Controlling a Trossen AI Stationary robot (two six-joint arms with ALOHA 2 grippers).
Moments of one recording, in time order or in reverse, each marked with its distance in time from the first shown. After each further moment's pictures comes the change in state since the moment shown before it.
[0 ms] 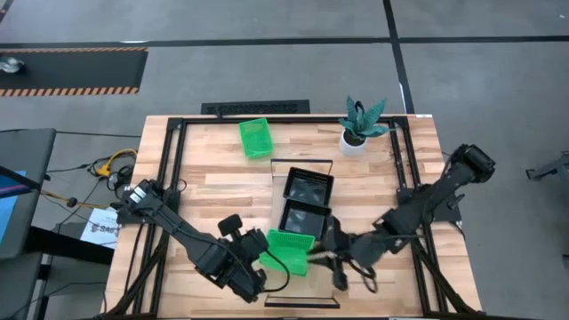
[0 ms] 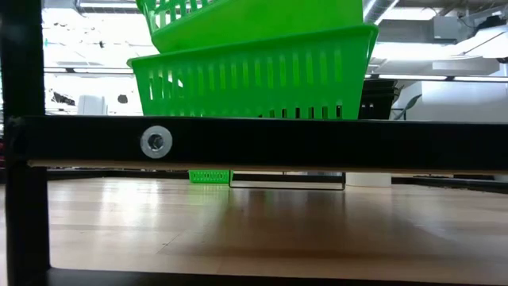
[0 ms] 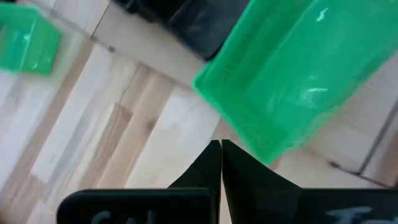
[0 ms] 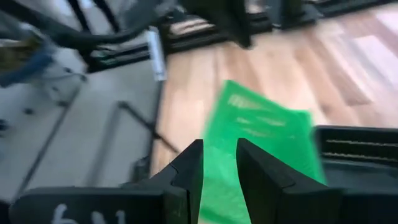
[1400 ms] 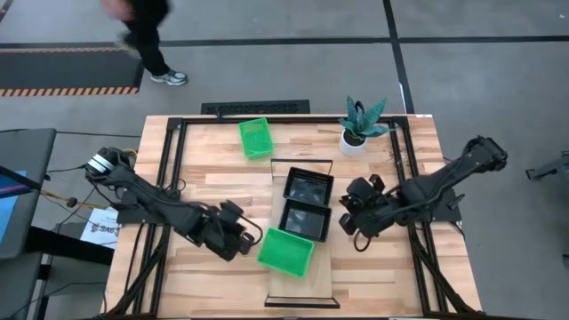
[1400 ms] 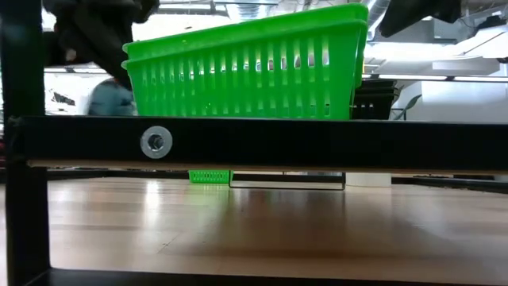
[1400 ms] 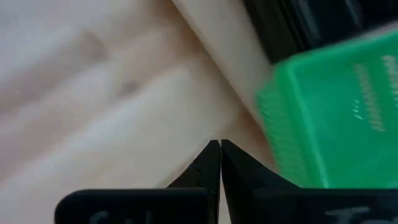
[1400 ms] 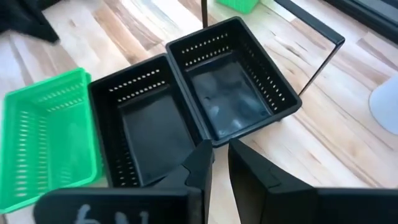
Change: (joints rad) left arm 0.102 -0.493 -0.931 0.760 0.071 -0.350; right arm -0.115 -0.210 0.033 -0.834 0.231 0.529
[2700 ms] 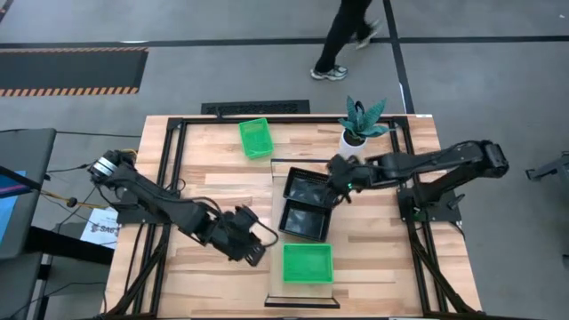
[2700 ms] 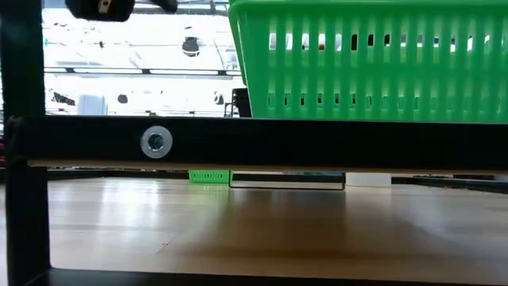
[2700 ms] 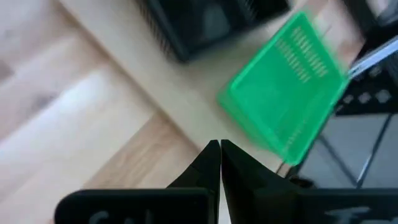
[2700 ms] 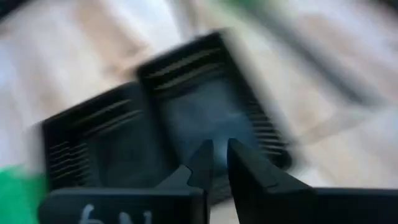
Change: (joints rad) left arm 0.019 0.076 0.242 0.006 0.139 0.142; right arm -0.422 0.015 -0.112 0.290 -0.327 -0.354
